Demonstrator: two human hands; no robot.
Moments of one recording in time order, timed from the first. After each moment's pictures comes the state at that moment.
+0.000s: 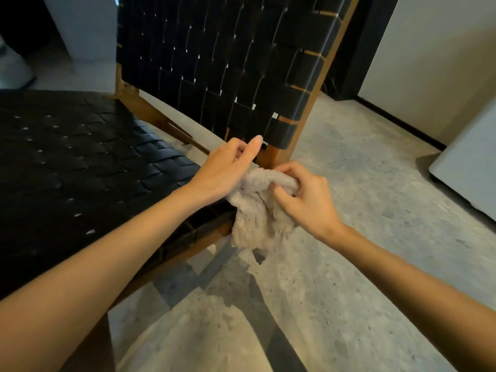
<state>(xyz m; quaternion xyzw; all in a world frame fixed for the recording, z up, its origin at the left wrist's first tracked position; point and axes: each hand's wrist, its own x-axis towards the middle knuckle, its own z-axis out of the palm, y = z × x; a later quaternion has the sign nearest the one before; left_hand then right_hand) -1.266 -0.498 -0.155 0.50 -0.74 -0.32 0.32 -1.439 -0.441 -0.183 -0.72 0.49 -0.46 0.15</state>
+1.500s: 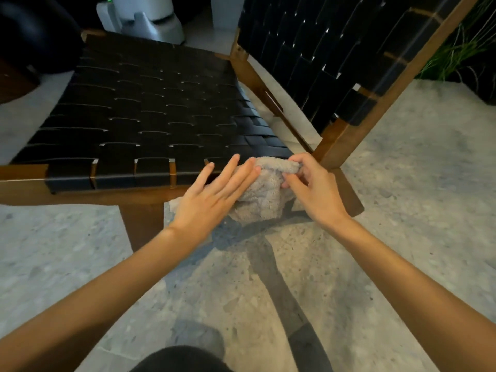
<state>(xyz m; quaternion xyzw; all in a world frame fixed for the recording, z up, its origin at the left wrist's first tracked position) -1.212 -0.343 -0.229 0.54 -0.70 0.45 -0.07 -1.409 -0.437 -0.212 -0.77 0.40 -0.36 0.35</state>
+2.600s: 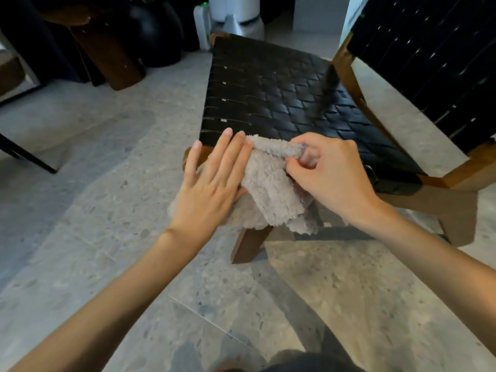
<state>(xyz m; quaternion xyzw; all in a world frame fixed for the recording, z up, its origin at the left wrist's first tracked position) -1.081 -0.211 -0.176 0.68 -0.55 0.49 -0.06 -1.239 -0.340 -0.136 -0.87 0.27 -0.34 0.24</state>
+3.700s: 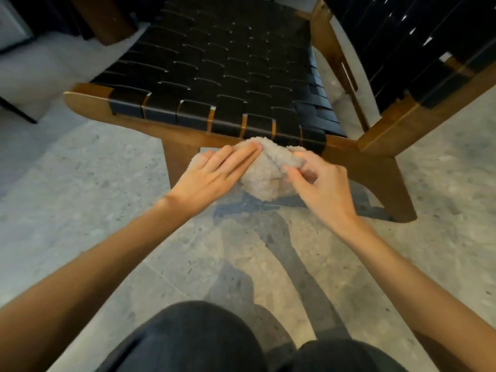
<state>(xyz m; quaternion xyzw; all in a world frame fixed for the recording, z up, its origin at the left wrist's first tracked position) -1.219 -0.284 -0.227 0.64 -0.66 0.39 -0.08 -1.400 -0.424 -0.241 -0.84 0.27 -0.32 0.33</state>
